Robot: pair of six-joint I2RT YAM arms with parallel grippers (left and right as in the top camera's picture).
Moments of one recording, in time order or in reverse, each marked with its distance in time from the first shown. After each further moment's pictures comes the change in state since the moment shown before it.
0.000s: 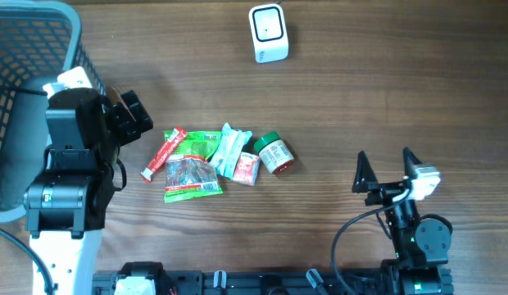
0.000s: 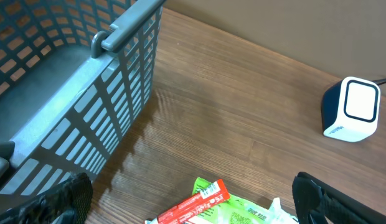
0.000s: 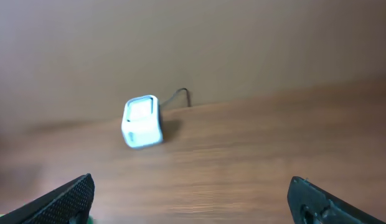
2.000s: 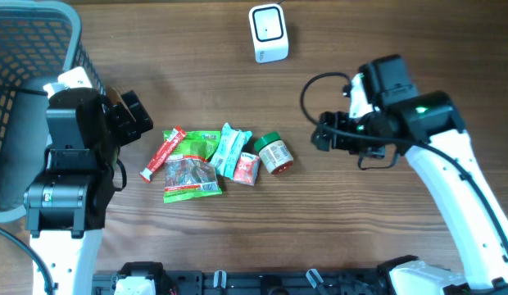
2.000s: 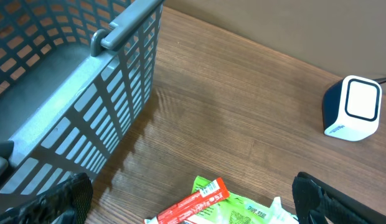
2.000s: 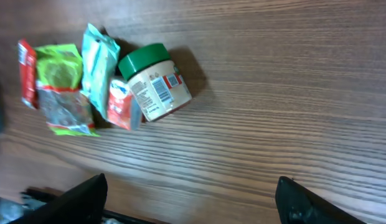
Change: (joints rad) left arm 0.000 0.002 0.000 -0.003 0.000 0.000; right arm 0.274 1.400 1.343 -1.211 -0.140 0.112
